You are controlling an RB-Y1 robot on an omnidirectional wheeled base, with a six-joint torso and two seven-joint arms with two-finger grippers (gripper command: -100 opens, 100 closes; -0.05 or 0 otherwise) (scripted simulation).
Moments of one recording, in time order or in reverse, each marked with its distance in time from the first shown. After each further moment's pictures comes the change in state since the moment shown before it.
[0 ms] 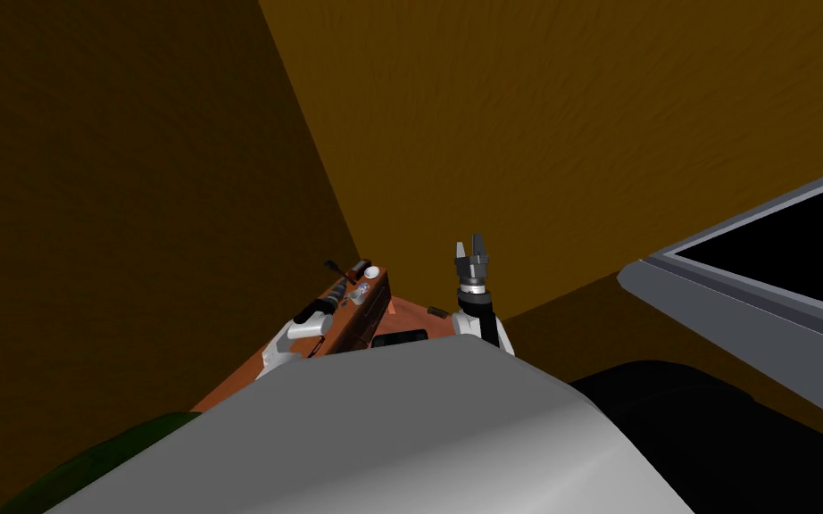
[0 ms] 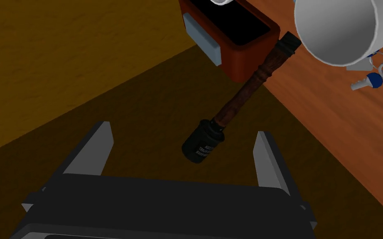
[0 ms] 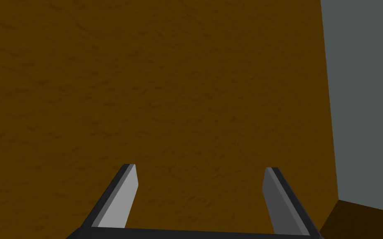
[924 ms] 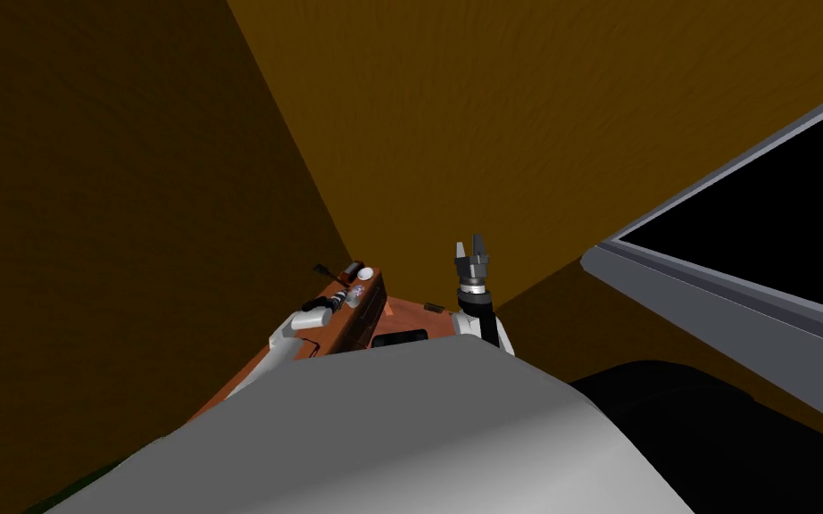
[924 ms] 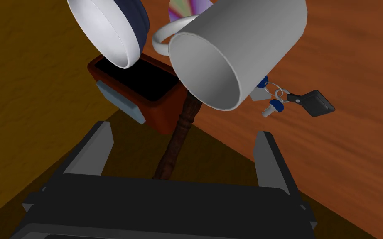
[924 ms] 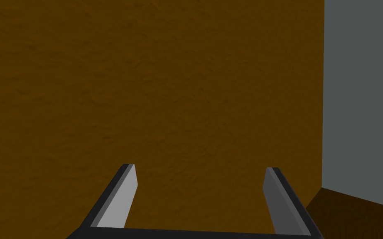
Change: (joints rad) left arm -0.149 0.075 -0.036 0.254 0.082 0.251 -0.088; right arm 0.000 0.000 0.000 0.000 0.000 0.000 0.000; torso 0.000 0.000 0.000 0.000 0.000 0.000
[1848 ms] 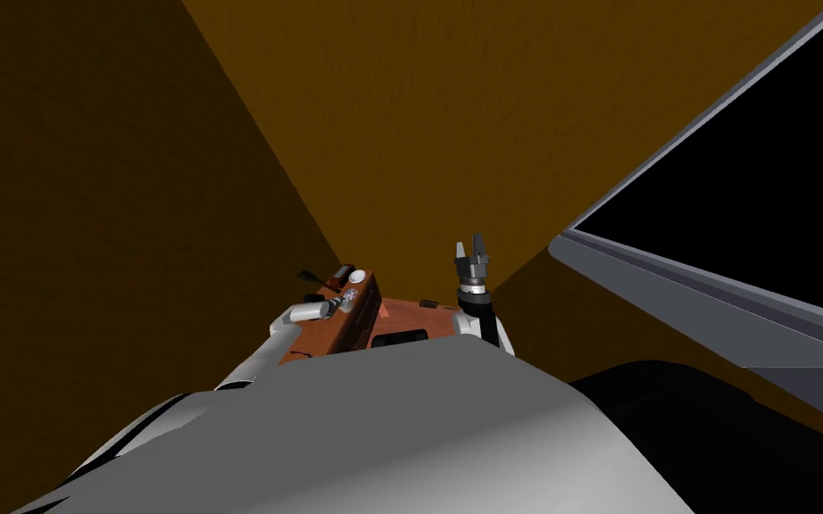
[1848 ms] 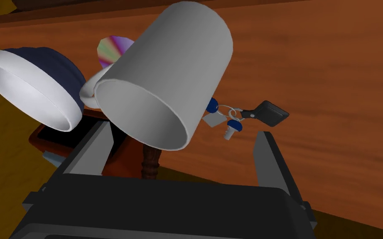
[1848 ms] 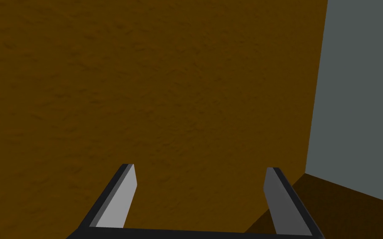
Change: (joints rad) left arm -0.159 0.072 -0.038 0.258 0.064 0.222 -0.089; right arm 0.000 0.000 0.000 0.000 0.000 0.000 0.000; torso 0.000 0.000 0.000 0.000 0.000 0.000
